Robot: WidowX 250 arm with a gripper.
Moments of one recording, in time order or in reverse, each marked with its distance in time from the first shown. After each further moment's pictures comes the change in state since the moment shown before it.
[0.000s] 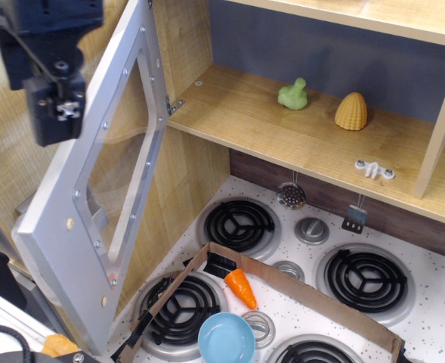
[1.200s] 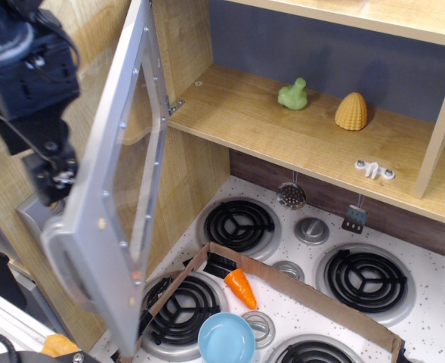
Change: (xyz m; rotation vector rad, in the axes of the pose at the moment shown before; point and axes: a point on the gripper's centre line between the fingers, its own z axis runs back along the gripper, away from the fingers) arm -0.003 -0.012 -0.047 -0.014 -0.143 0.079
